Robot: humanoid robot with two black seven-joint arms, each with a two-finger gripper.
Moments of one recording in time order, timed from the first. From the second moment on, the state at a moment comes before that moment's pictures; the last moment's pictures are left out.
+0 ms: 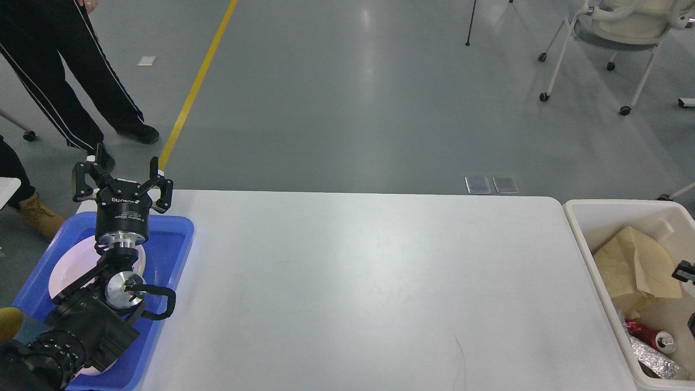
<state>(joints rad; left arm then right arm) -0.66 0.17 -0.85 -0.28 -0.13 -0.63 -0.72 0.63 -0.45 -1.27 0.06 0.32 -0.13 -0.03</state>
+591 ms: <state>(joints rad) -0.66 0.17 -0.85 -0.28 -0.13 -0.63 -0.72 0.58 -0.40 -1.20 0.05 0.32 -0.13 -0.06</state>
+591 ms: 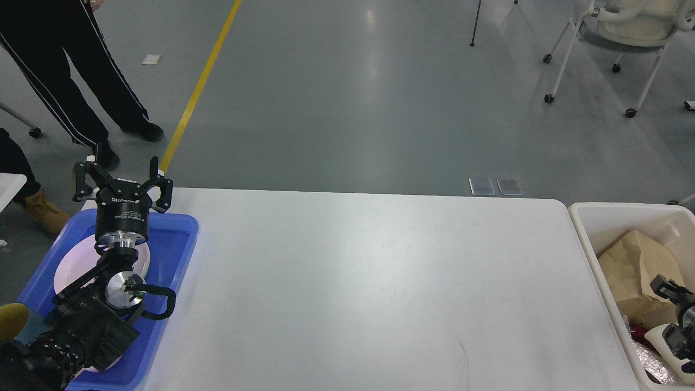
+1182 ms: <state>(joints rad) -0.66 0.17 -0.85 -0.28 -0.13 -0.63 -0.72 0.84 -0.32 -0.37 -0.03 0.35 -0.15 0.13</state>
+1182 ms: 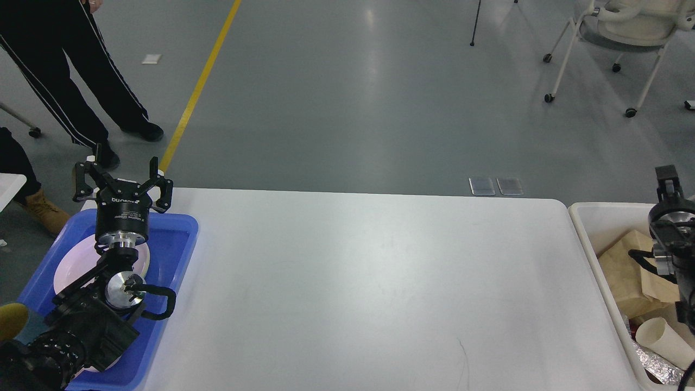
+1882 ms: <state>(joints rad) -0.66 0.17 -0.85 -0.28 -0.13 -0.63 -0.72 0.77 -0.29 0.37 0.33 0.43 0.33 0.36</state>
